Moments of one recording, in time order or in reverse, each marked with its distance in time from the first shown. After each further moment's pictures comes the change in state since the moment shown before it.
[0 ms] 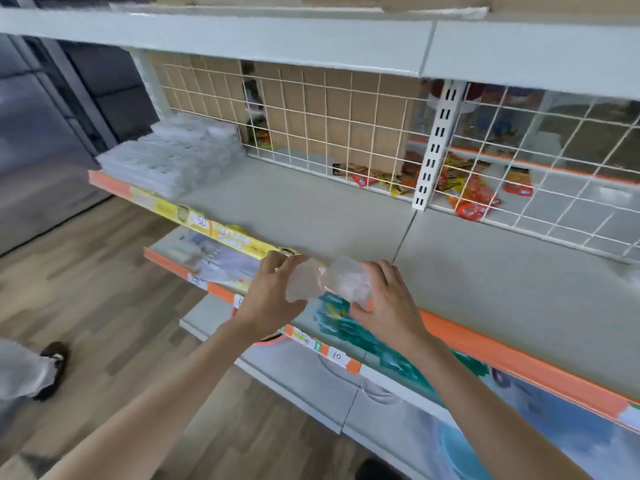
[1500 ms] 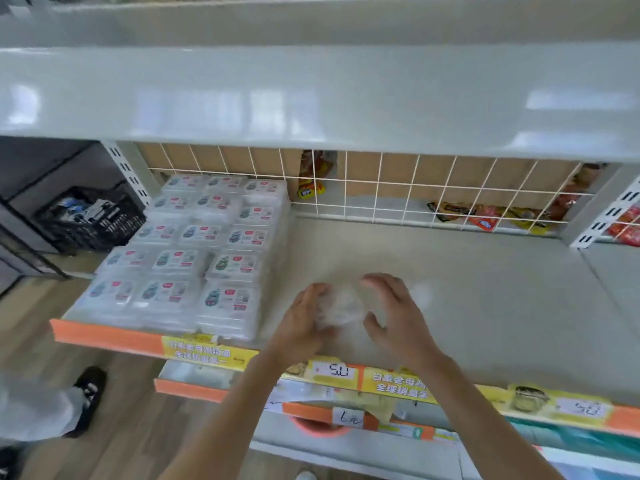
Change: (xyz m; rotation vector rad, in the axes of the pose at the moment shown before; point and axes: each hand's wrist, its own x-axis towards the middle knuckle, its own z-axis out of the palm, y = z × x) left_hand 0.269 -0.336 -0.060 -0.382 -0.376 0.209; right_hand 0.305 -0.134 0.242 0.039 0.202 0.245
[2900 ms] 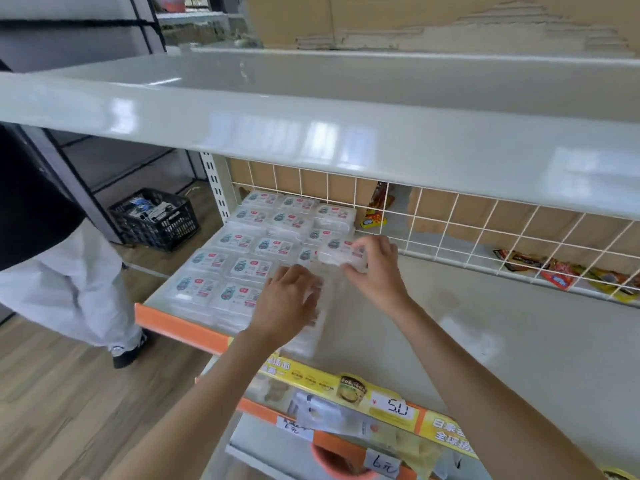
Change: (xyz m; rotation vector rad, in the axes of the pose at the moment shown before) left_hand -0.006 -0.018 -0.121 0.555 0.280 0.062; right_hand 0.130 -0.083 0.057 0.089 0.003 -0.102
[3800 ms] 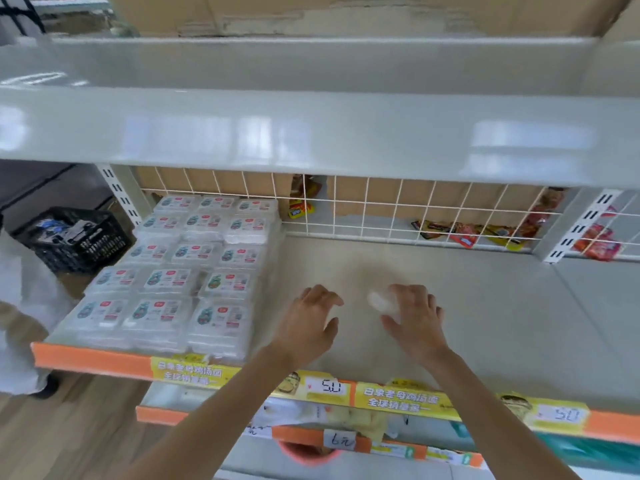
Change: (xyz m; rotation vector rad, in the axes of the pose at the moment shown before) left_hand 0.003 0.104 0.068 -0.214 -0.200 0.246; right_hand -0.129 0.089 -0.091 -0.486 -0.144 0.523
